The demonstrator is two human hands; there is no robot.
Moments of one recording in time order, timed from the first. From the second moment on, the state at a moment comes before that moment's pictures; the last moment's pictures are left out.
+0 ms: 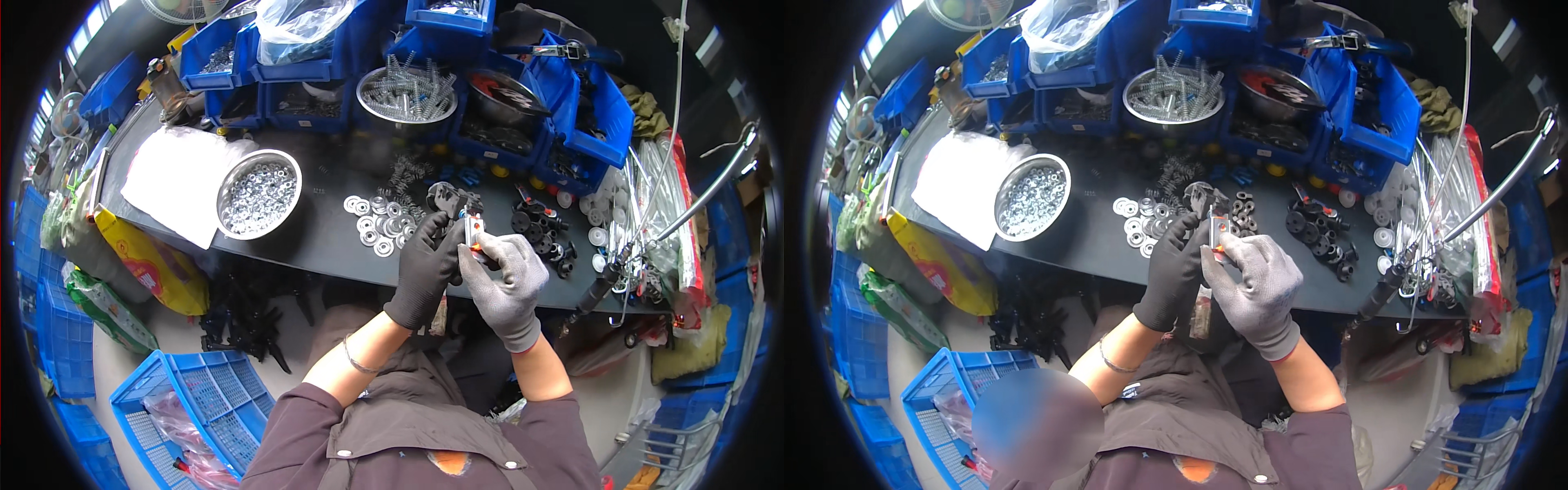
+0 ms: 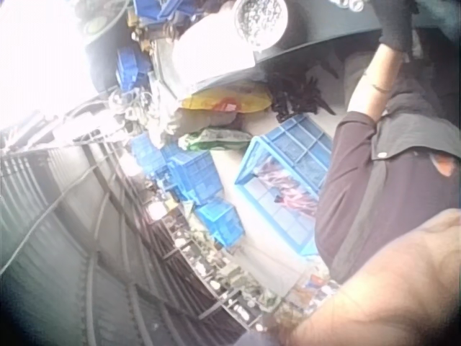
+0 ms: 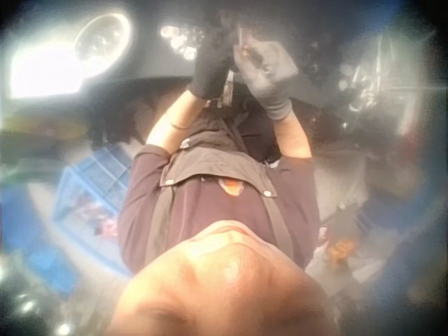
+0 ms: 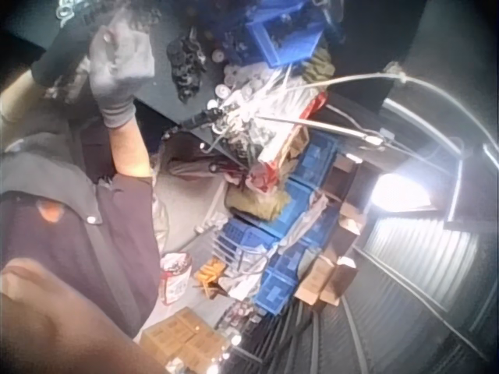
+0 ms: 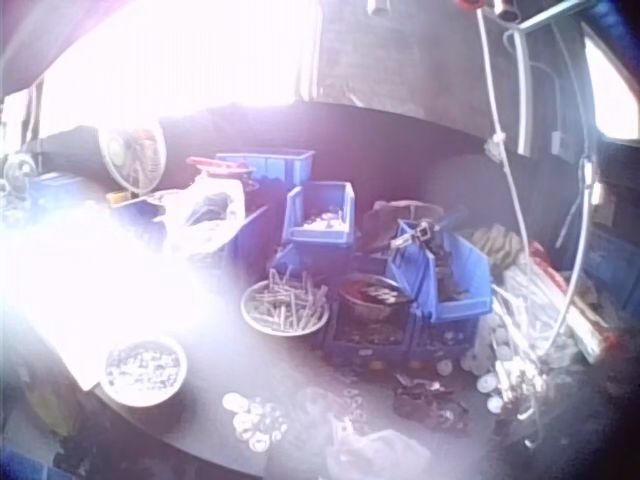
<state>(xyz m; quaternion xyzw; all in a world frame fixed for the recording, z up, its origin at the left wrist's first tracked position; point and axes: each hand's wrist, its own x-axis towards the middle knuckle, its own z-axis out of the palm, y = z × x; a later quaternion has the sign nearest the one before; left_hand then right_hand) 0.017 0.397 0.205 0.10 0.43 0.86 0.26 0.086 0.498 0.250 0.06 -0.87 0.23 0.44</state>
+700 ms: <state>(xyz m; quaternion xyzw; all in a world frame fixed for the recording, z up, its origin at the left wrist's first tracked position) 0.010 0.373 0.241 0.26 0.63 0.67 0.29 0.075 0.482 0.231 -0.08 -0.86 0.22 0.45</state>
